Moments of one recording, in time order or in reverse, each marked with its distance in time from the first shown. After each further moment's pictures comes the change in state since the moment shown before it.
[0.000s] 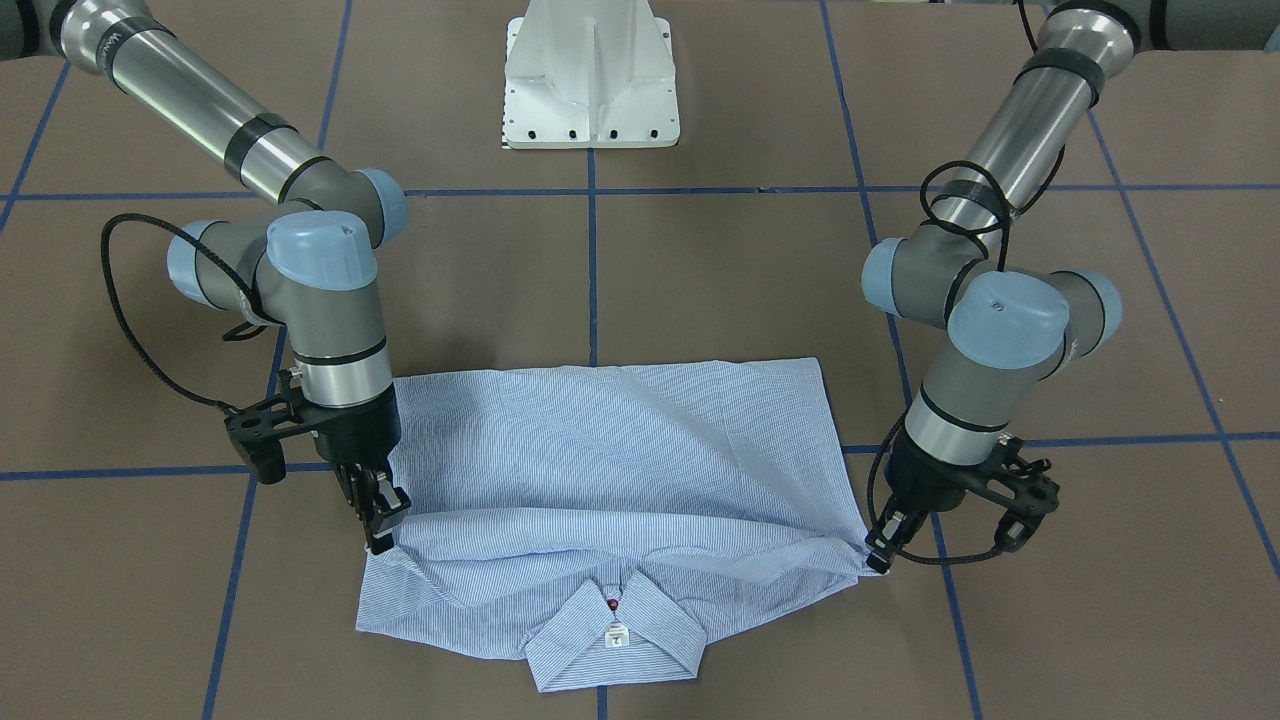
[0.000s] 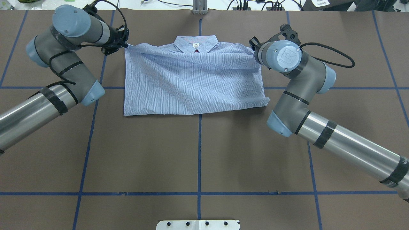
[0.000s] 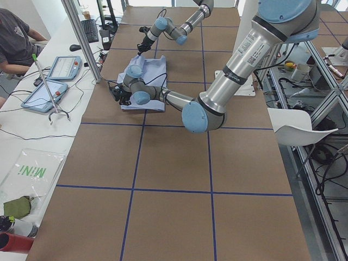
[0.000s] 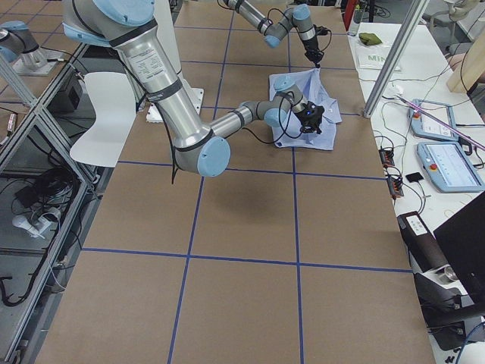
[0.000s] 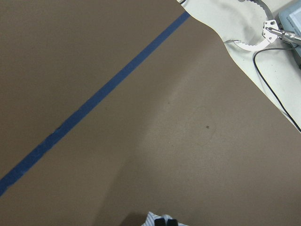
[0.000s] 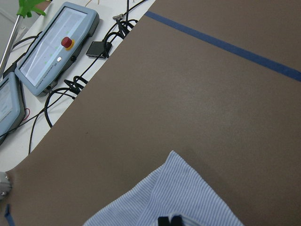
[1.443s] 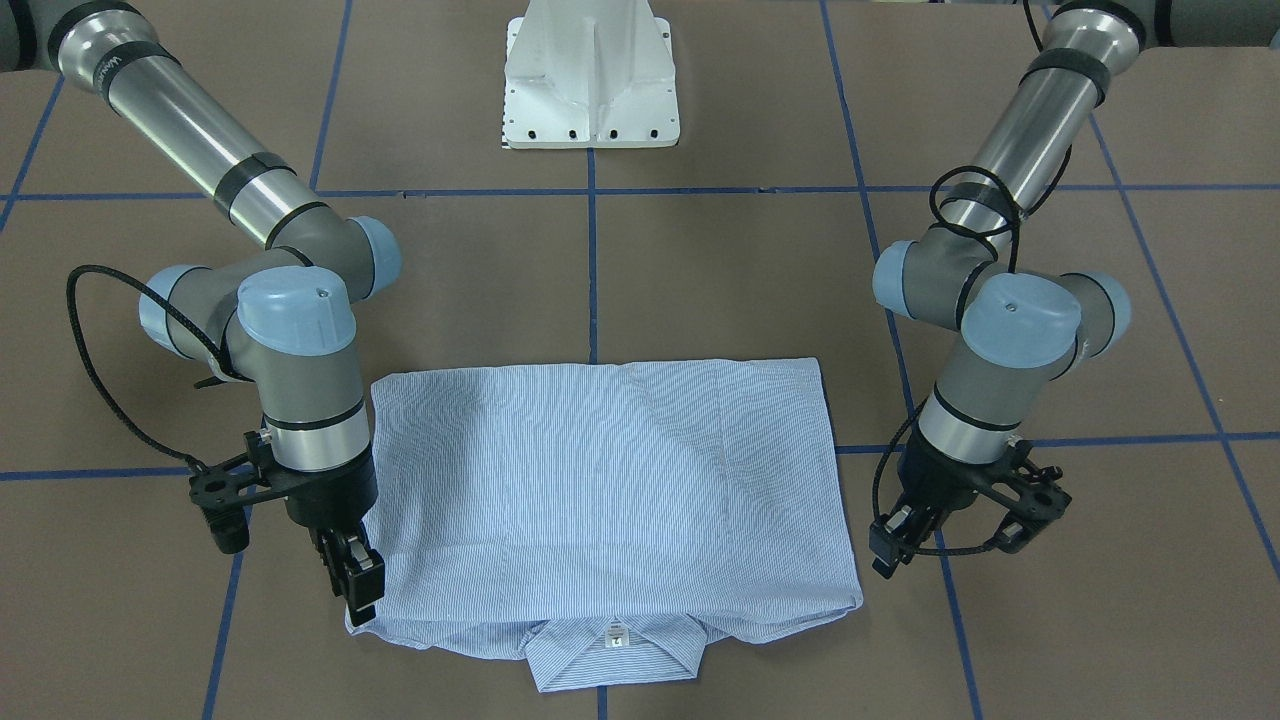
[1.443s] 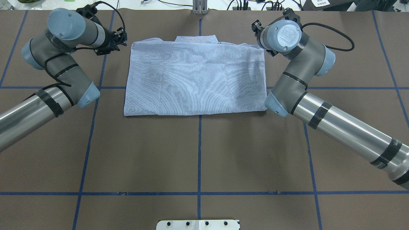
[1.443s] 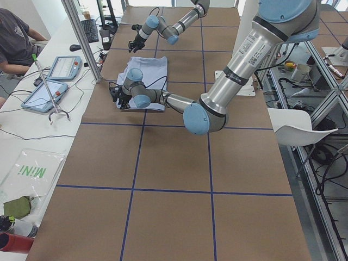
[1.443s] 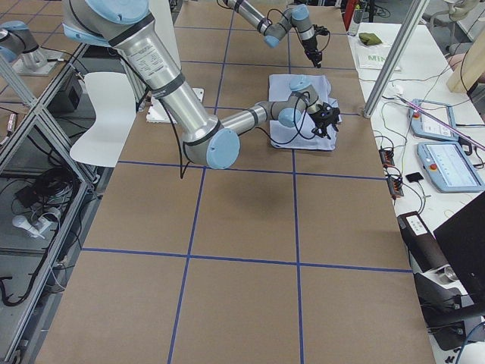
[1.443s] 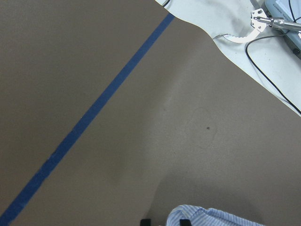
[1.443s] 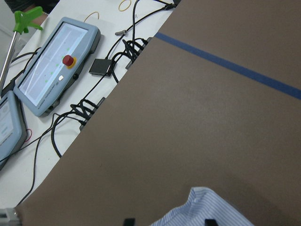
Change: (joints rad) left arm -0.005 0.038 -0.022 -0.028 0.001 0.181; right arm 0.059 0.056 -0.061 0.014 0.063 0.001
